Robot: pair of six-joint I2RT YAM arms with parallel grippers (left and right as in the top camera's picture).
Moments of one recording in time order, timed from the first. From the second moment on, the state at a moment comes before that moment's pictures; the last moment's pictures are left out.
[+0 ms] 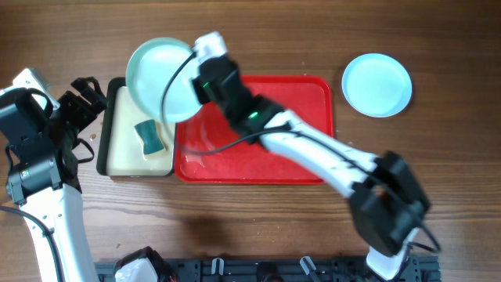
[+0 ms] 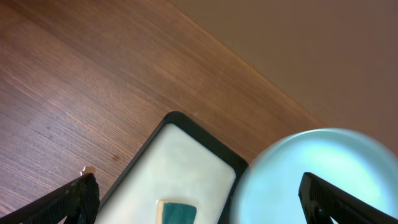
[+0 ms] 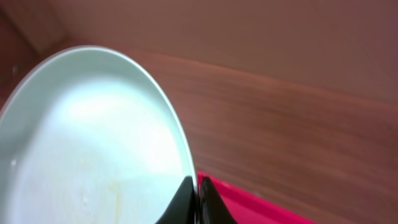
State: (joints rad) left arm 0.44 1.14 1.02 -0.49 0.21 -0.37; right arm 0.78 1.91 1.49 -0.04 0.24 0.26
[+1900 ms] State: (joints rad) left arm 0.44 1.14 1.02 -0.49 0.21 -0.37; right arm -0.25 1.96 1.48 -0.76 -0.20 0.25
